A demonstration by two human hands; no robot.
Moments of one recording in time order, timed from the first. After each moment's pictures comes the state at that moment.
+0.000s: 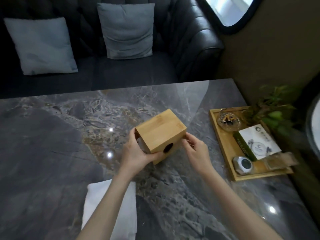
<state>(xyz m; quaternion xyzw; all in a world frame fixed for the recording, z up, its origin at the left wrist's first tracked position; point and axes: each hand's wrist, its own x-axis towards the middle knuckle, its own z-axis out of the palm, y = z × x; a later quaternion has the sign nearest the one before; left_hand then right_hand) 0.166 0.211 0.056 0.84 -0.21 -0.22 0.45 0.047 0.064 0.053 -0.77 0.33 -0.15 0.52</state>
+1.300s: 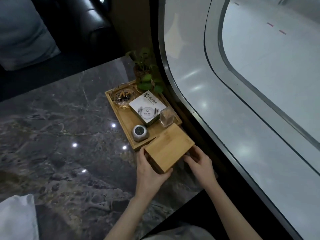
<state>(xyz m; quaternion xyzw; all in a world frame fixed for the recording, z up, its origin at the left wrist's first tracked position) -0.163 0.059 0.021 0.80 -0.32 -0.31 0.40 -0.294 -0.032 0.025 -0.62 0.54 -0.21 0.53</state>
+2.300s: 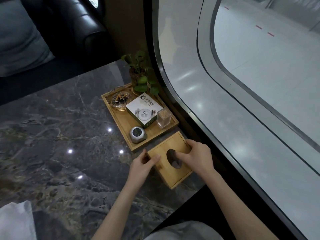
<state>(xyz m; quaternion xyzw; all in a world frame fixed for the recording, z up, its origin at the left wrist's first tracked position) -0.130 0.054 0.033 0.70 -0.20 -0.53 0.43 -0.277 -0.047 0.047 -0.75 0.56 -0.11 0.34</state>
